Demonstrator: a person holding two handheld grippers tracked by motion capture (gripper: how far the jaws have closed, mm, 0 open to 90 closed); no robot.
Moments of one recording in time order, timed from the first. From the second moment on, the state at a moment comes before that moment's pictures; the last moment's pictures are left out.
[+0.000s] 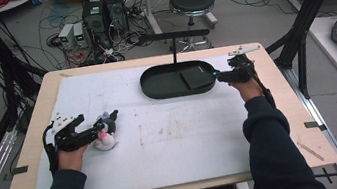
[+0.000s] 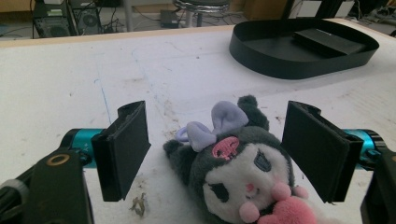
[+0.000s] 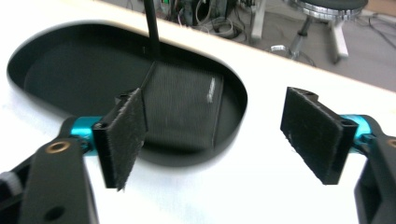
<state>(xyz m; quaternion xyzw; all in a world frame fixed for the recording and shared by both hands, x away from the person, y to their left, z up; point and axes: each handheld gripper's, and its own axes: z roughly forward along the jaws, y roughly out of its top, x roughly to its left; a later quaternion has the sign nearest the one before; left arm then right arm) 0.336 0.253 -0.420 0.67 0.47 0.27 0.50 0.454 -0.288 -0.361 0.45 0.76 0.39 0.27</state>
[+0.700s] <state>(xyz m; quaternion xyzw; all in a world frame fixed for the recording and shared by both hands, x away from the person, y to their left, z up) 0.343 0.249 -0.418 0.67 0.47 0.27 0.51 0.367 -0.324 -0.390 0.44 0.75 0.40 0.28</state>
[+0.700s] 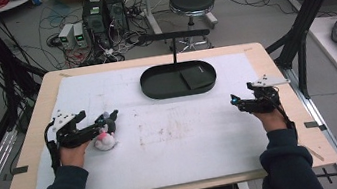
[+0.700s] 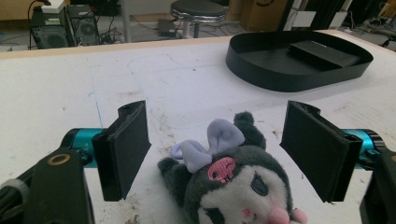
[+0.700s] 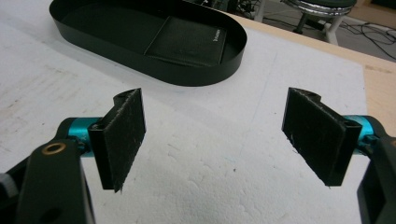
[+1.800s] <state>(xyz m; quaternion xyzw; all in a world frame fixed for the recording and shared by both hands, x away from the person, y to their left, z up) 0.341 0.232 -0.428 0.67 0.52 0.28 0.44 0.374 -0.312 -0.406 0.43 0.78 0.39 0.25</state>
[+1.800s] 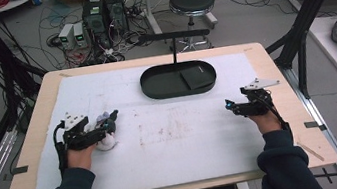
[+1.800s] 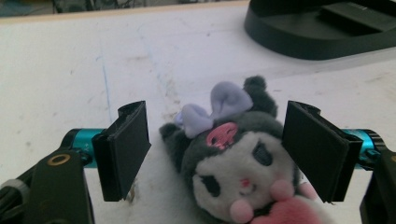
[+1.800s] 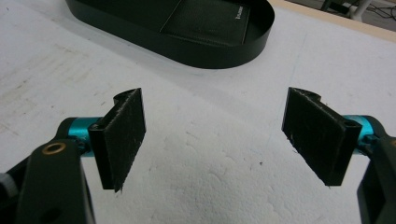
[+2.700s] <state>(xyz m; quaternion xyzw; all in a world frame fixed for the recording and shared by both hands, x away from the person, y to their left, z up) 0.350 0.202 -0.445 0.74 0.51 0.22 0.38 0.373 -0.315 -0.407 0.43 0.77 0.39 0.24</state>
